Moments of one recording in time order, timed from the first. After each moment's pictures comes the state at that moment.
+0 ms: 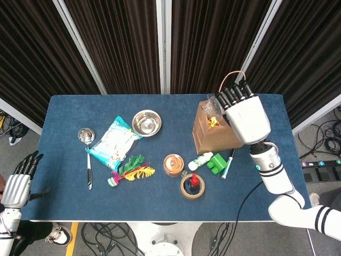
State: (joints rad) left arm -0.11 -1.46 -0.02 -0.98 1.55 1.51 -0.42; right arm 0.72 -1.19 0.40 -1.68 -1.44 1.33 -0.64
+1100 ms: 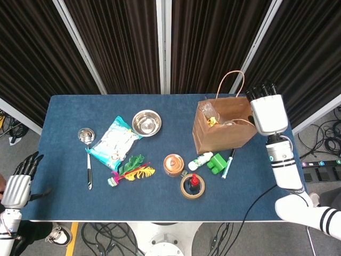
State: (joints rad) left arm -0.10 -1.46 -0.02 -0.98 1.54 1.50 -0.41; right arm 0.69 -1.18 0.35 -1.63 -1.14 1.22 -0.64
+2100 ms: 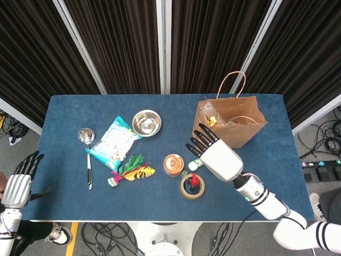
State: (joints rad) left arm -0.11 -1.45 -0.01 -1.01 1.55 1.51 -0.39; right arm 0.71 -1.18 0.10 -1.79 -1.67 1.23 -0.49
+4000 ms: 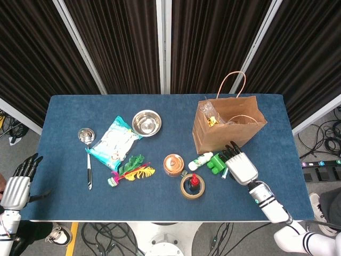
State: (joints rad) left arm -0.10 -1.47 -0.01 -0.95 1.54 1.50 -0.43; right arm 0.52 -1.53 -0.01 -1.19 -1.58 1.19 -0.28
